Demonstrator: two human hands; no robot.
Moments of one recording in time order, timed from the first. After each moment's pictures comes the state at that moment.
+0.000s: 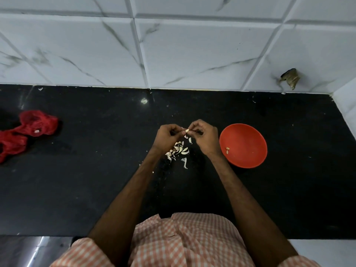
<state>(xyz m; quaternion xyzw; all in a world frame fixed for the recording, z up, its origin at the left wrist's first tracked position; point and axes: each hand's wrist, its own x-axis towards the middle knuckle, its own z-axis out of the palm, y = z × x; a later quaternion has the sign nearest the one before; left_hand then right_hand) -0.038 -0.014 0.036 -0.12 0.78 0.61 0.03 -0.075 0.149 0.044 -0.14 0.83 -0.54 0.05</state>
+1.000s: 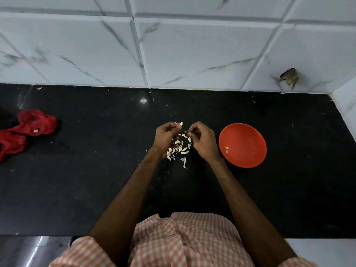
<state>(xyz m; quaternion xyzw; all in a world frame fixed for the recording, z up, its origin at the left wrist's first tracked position) -0.034 -0.005 0.045 -0.25 0.61 0.75 0.04 -0.069 0.149 0.034 -0.17 0.86 -0.47 0.02</state>
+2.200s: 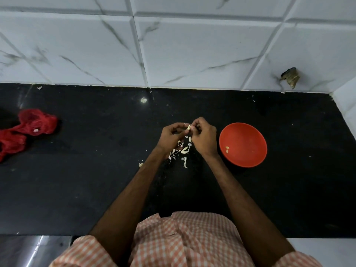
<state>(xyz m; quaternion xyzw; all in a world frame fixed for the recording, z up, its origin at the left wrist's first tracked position) -0.035 0.002 0.040 -0.17 0.66 0.73 0.06 -0.074 0.138 0.035 -0.12 0.88 -0.46 -0.05</state>
